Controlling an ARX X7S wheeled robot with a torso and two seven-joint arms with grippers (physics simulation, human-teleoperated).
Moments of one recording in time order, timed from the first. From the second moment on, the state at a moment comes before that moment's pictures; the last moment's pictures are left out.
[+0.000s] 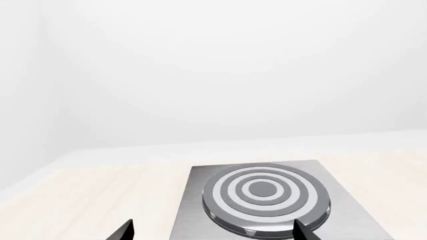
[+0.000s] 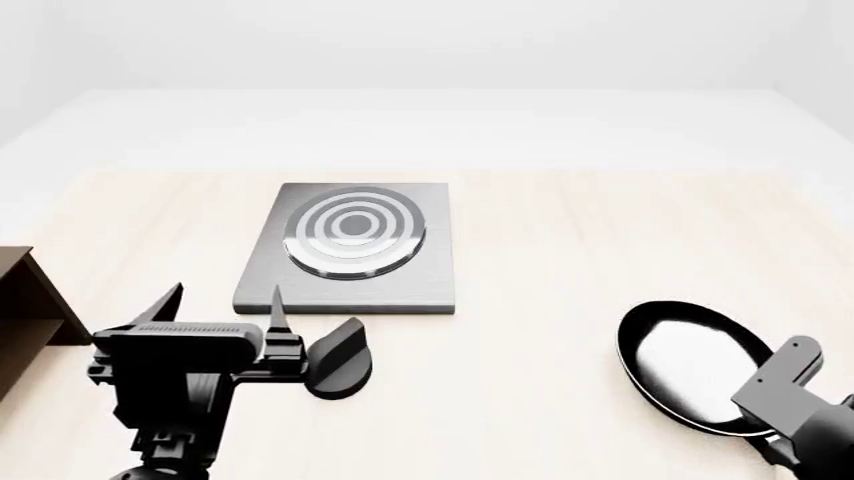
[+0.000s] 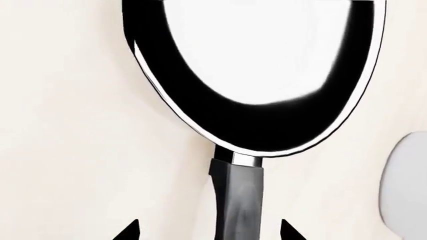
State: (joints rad) left arm -0.08 -0.30 0.06 0.54 -0.25 -0.50 -0.23; right arm 0.98 1.25 -1.14 -0.26 0.92 1.27 0.03
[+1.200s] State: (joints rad) left arm -0.09 -0.32 0.10 0.55 -0.24 -0.50 -0.26; right arm 0.85 1.26 -1.15 -0.09 0.88 1.03 0.10
